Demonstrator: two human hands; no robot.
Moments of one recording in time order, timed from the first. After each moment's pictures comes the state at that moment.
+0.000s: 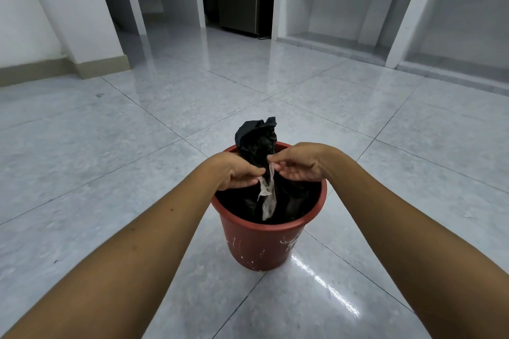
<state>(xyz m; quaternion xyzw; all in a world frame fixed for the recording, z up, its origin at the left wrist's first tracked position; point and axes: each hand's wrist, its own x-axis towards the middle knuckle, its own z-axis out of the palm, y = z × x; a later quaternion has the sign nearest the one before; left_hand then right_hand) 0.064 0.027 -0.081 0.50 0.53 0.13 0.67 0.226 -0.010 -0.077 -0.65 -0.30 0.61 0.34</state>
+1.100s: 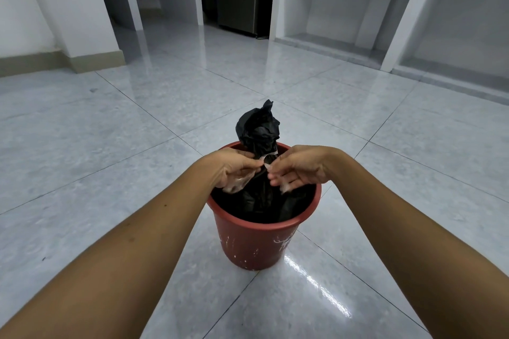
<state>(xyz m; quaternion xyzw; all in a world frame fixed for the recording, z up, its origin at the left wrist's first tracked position) 0.066 0.034 -0.088 0.50 0.48 0.18 0.70 0.237 -0.020 -0.072 -0.65 -0.42 0.60 0.21</state>
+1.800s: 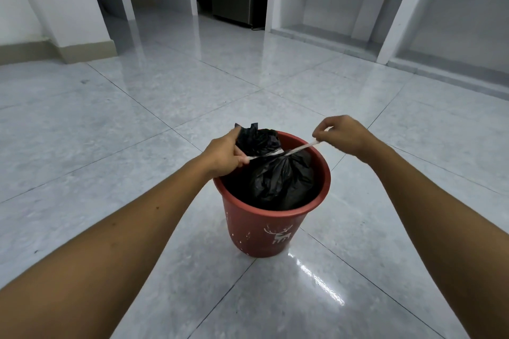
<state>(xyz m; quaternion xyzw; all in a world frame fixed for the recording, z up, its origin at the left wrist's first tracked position) 0.059 0.028 -0.091 0.79 0.46 0.15 0.38 0.317 -0.039 -0.066 -0.78 -0.54 0.17 0.27</state>
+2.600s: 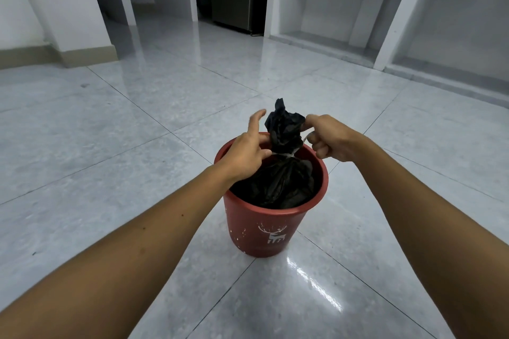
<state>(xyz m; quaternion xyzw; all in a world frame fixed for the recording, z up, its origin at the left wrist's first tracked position) 0.090 0.004 -0.082 0.84 0.35 0.25 0.34 0.283 -0.038 -0.042 -0.71 -0.42 0.43 0.38</state>
